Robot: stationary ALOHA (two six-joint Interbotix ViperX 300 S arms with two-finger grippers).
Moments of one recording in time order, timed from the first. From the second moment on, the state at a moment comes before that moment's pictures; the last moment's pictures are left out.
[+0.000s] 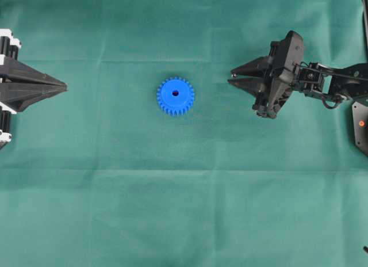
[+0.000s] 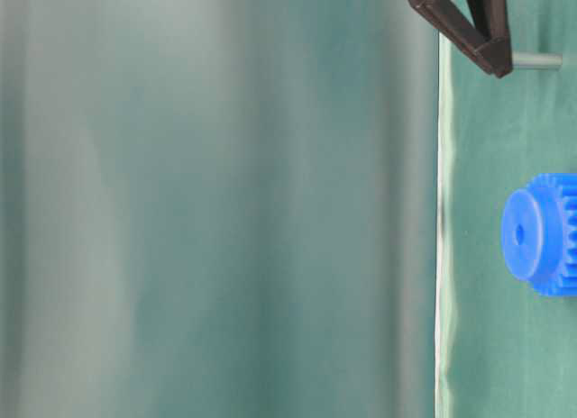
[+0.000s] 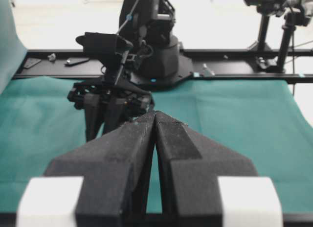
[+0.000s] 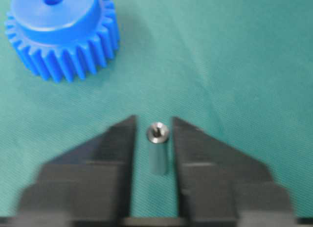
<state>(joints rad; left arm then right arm) 0.00 -0.96 1.16 0.01 -0.24 0.00 -0.23 0.07 1.13 0.09 -0.75 -0.02</state>
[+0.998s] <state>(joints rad) 0.00 -0.96 1.16 0.01 -0.24 0.00 -0.23 -0.22 1.09 0.09 -0.44 -0.03</state>
